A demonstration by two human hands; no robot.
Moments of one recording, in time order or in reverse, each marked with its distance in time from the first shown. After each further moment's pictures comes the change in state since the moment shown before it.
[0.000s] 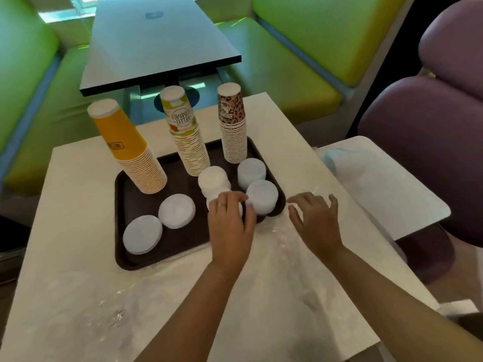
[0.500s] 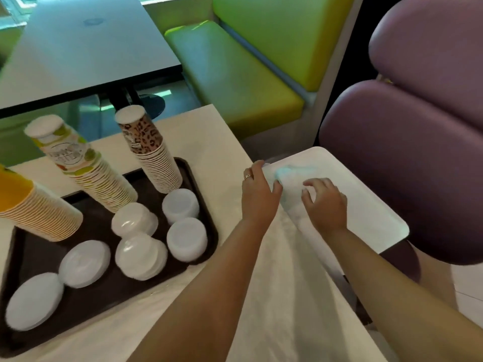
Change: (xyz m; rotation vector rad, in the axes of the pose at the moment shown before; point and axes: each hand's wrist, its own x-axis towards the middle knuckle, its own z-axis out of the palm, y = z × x) left_hand 0.106 0.135 0.193 -0.250 -0.339 -0.168; right_hand 0.082 0.191 0.007 0.102 -0.036 0.367
